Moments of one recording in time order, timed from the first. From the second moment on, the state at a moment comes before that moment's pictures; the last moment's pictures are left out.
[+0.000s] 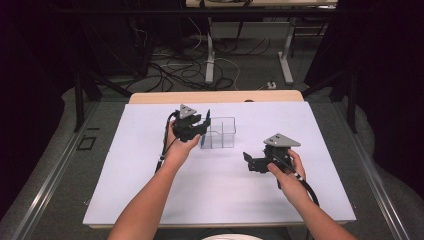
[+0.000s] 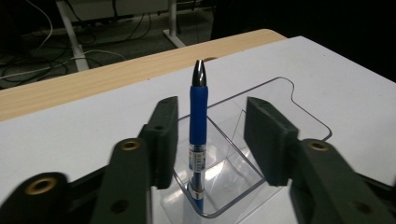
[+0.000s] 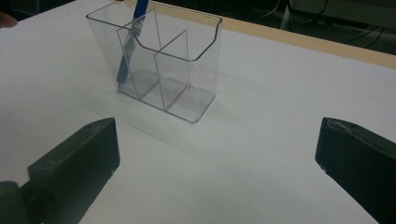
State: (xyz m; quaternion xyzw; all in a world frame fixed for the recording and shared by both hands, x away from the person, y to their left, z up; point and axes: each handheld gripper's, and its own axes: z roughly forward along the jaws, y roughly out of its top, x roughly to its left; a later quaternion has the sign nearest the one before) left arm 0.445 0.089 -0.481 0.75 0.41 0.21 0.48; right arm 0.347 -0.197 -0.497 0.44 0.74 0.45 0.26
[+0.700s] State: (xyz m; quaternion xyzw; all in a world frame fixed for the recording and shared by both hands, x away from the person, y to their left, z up) left arm 0.430 0.128 -0.465 0.74 0.41 0.19 0.50; right arm 0.346 -0.196 -0.499 0.43 0.74 0.44 0.27
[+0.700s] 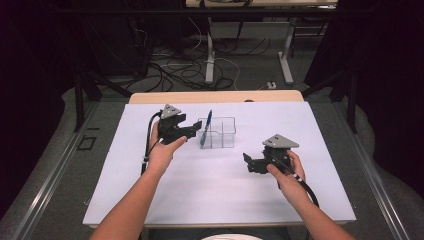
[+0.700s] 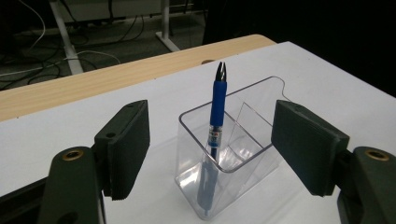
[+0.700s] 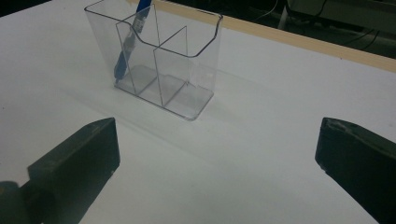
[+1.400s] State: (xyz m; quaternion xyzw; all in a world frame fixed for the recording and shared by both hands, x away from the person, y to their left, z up) left arm 0.386 0.173 -0.455 0.73 0.41 0.19 0.52; right arm 0.344 -0.196 -0.500 0.43 0.75 0.43 0.27
